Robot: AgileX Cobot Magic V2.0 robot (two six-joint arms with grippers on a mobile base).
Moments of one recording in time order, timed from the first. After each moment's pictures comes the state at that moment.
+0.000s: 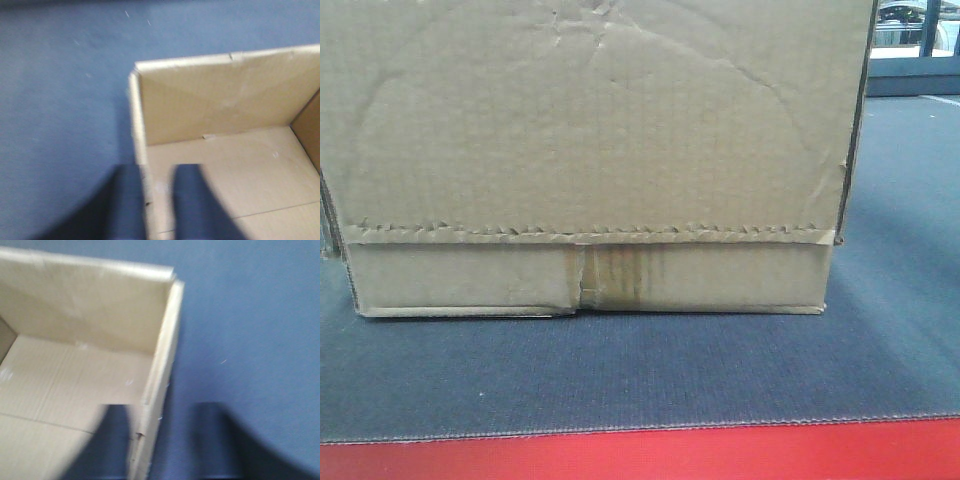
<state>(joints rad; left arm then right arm) -0.30 1.38 -1.55 0.23 0.81 -0.25 0.38 1.47 -1.64 -0.06 0.93 0.16</state>
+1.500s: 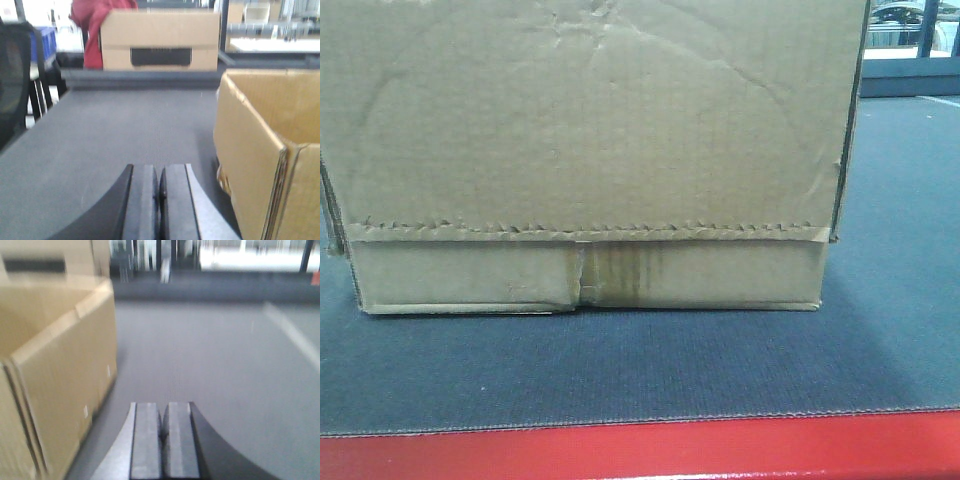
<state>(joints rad) 0.04 0.12 -0.39 0.08 0.35 -0.05 0.19 0.18 -0.37 -0.11 0.35 0.14</state>
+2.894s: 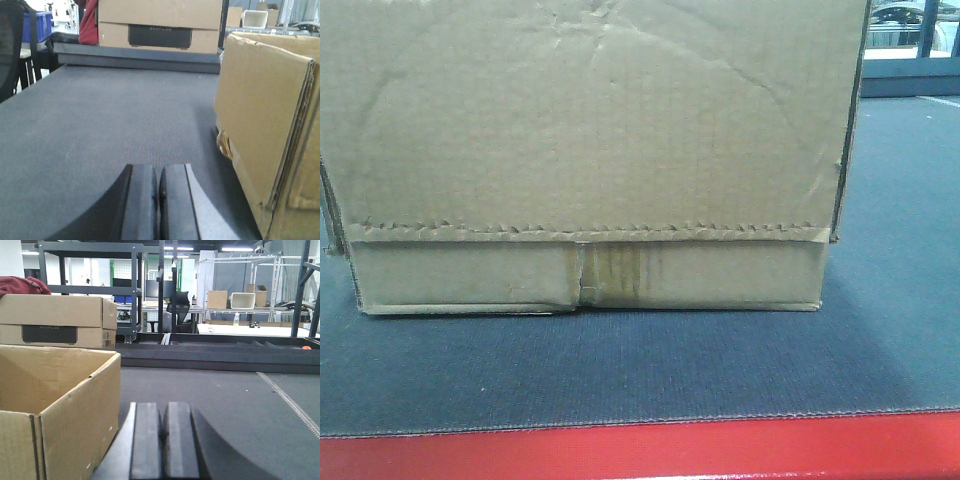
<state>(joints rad) 0.04 0.01 0.00 0.02 0.07 -0.05 0.19 0.02 -0.37 -0.11 0.30 0.11</state>
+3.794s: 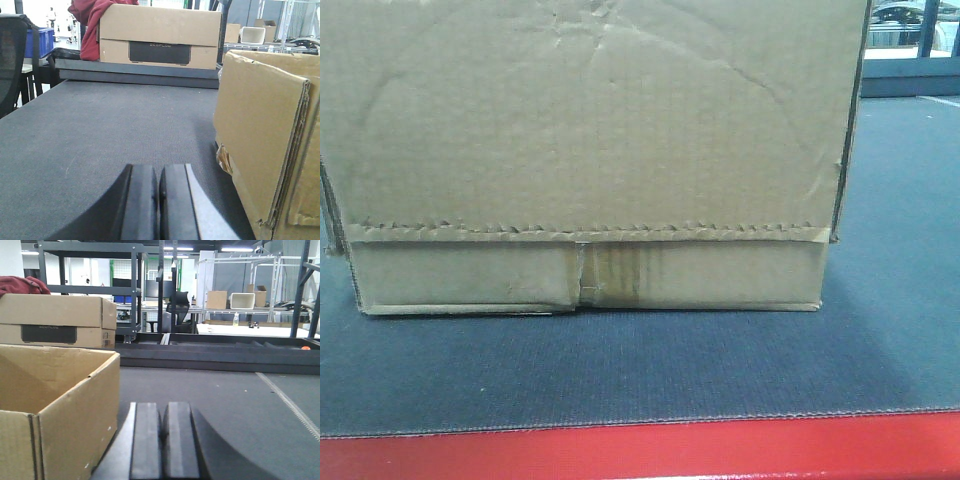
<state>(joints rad) 0.04 0.01 0.00 0.02 0.03 -0.05 0.18 0.02 -0.37 -0.13 0.30 0.11</state>
